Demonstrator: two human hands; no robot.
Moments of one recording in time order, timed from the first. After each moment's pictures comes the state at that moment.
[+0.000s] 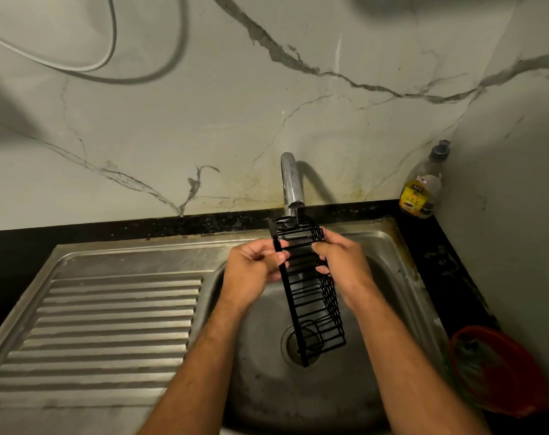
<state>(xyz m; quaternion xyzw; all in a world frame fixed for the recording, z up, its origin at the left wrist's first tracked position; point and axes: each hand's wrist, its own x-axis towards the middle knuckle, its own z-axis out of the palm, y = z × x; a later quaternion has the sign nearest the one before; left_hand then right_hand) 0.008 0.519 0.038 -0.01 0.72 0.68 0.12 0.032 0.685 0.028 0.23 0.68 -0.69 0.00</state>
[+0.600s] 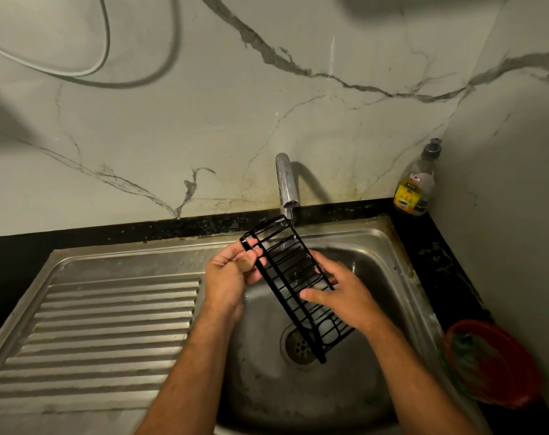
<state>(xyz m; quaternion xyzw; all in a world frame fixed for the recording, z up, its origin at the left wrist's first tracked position) 0.011 0.502 0.031 -0.13 0.64 0.76 0.07 0.074 0.701 -0.007 0.11 0.79 -0.60 0.08</state>
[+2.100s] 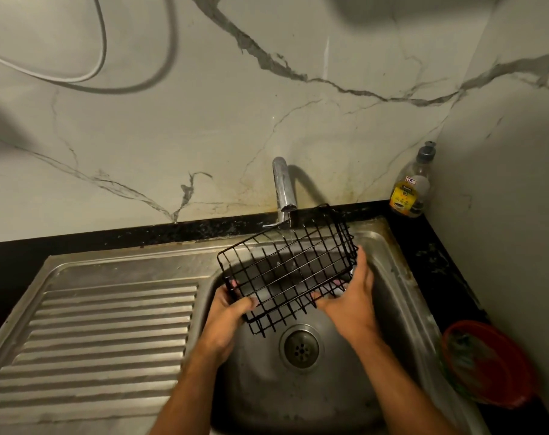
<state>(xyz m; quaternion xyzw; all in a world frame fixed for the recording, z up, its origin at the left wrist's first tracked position) 0.039 0.469 -0.022 -0.13 0.68 0.70 0.18 0.075 0.693 -0.044 0.24 0.80 -0.55 -0.09</state>
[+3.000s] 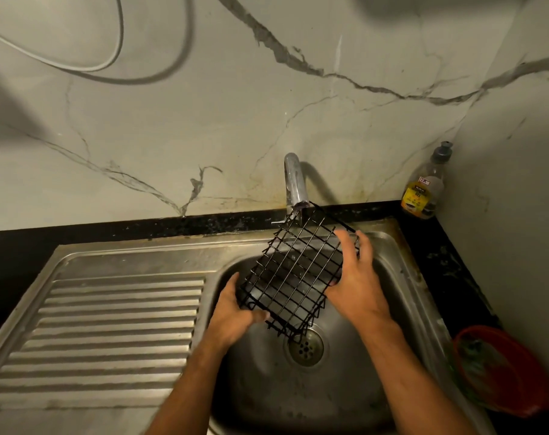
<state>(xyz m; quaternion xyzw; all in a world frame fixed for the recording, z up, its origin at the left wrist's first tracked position) 0.023 0.455 -0.047 -0.09 0.79 0.56 0.22 0.059 0.692 -0.003 0.14 0.90 -0.42 -0.08</state>
